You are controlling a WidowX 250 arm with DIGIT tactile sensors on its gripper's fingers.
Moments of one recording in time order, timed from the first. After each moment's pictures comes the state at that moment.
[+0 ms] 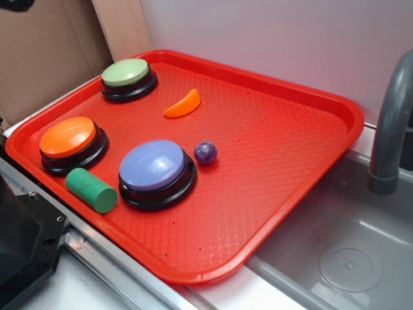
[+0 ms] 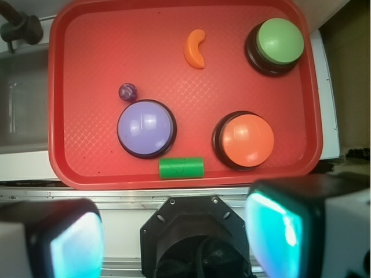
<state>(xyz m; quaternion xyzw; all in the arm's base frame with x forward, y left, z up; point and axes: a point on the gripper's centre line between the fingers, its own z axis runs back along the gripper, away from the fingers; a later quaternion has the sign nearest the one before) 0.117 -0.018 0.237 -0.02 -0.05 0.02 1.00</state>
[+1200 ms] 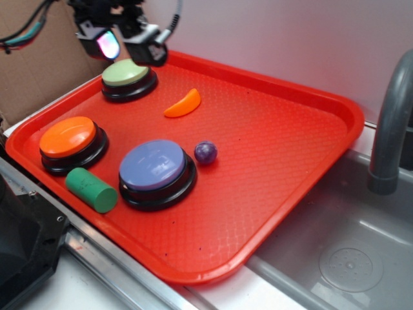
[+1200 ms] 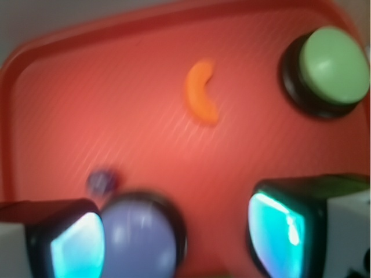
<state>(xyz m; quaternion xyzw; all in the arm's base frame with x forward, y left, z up) 0.237 -0.003 0.119 -0.04 -0.09 0.11 0.99</state>
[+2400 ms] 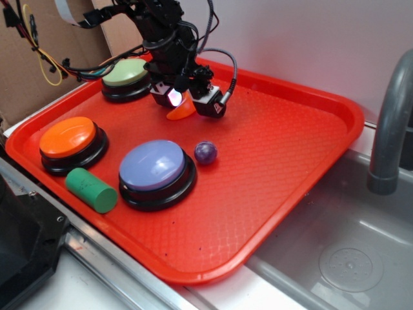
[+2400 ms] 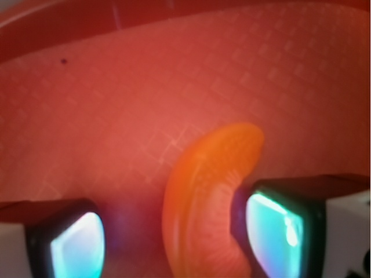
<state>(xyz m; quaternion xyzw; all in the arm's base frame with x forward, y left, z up) 0.300 0.021 0.026 -0.04 -0.13 0.10 0.99</state>
